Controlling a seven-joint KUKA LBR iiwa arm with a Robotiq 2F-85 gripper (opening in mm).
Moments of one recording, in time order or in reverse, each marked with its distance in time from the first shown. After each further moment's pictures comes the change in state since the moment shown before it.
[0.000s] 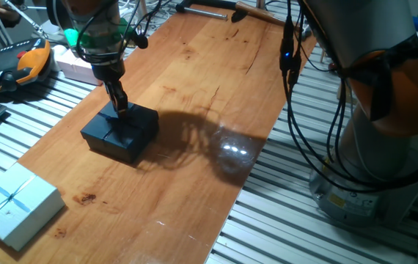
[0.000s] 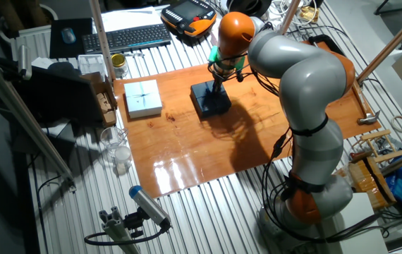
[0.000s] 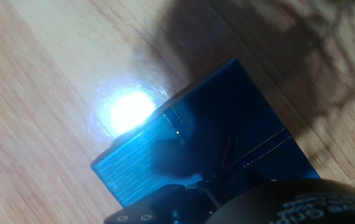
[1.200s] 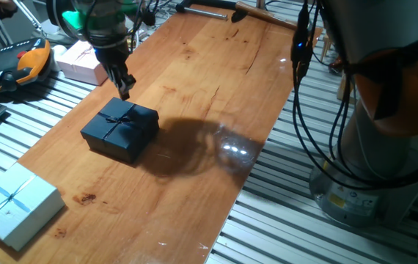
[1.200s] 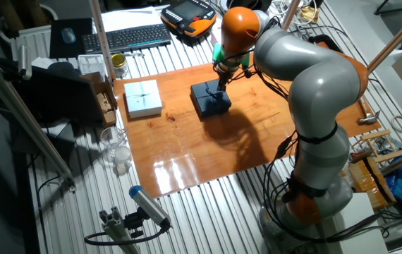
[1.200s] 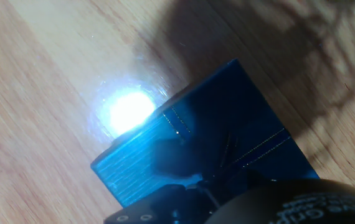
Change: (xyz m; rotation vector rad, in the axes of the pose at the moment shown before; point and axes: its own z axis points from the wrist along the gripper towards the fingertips) arm -0.019 -0.017 -0.060 -0.054 -0.046 -0.200
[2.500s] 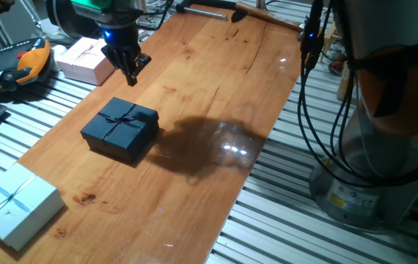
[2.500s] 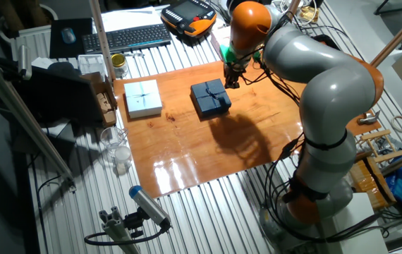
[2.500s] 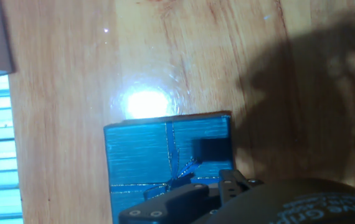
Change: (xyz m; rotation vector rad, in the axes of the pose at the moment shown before) arm -0.026 -0.008 -0.038 -0.001 0.015 -0.347
